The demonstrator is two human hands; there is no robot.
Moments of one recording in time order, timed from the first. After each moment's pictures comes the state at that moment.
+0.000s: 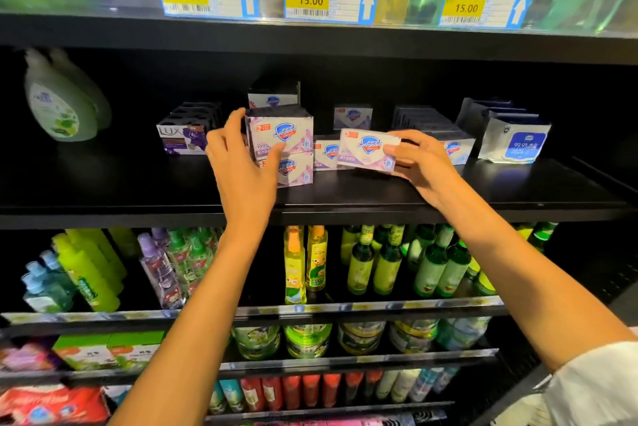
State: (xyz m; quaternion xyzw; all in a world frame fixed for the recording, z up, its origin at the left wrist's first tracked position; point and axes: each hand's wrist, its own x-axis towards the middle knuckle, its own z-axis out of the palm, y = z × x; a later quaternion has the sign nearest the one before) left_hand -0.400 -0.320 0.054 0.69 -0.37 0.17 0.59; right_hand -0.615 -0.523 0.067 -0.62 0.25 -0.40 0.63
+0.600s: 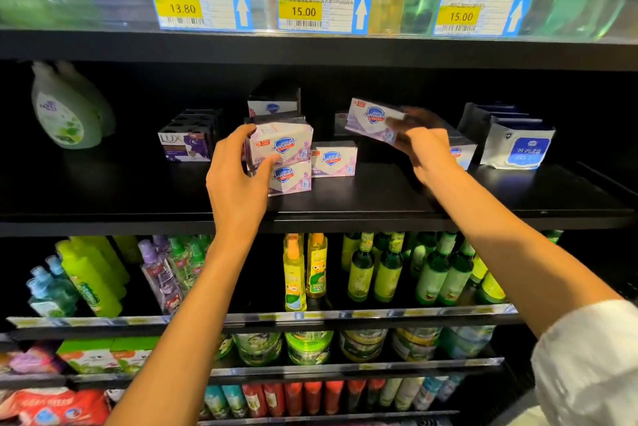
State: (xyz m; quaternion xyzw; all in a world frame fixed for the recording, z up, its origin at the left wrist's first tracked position) left_hand -0.398 -0.311 0.055 0.66 -0.41 0.17 0.61; right_hand -0.579 -0.564 0.092 -0.53 0.29 -0.52 0.61
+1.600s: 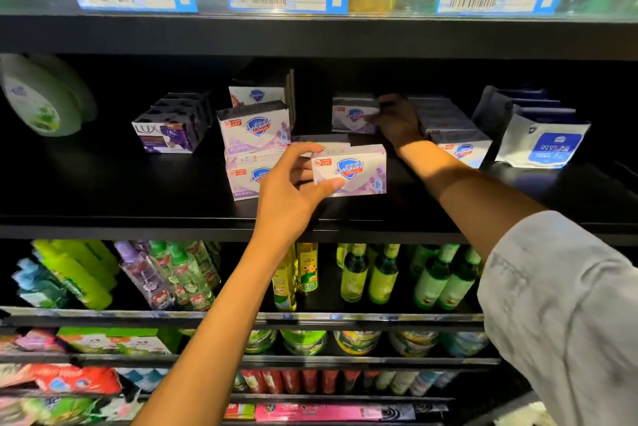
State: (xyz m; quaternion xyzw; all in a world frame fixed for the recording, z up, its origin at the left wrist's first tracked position) left_hand -0.469 -0.364 0.058 0.60 -0.42 -0.15 0.66; right_hand -0.507 -0.670 0.063 -0.71 0.37 -0.43 0.43
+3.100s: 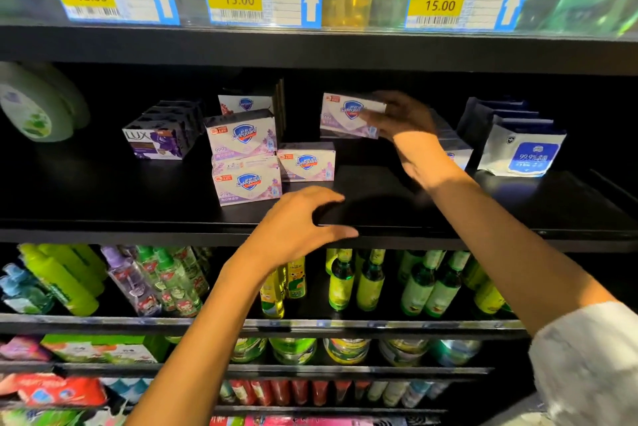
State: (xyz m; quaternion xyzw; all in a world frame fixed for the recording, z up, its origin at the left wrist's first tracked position) left_hand -0.470 -0.369 0.045 0.72 -0.60 -0.10 0.32; right_hand -0.575 -0.587 0.109 -0.64 0.22 -0.46 0.57
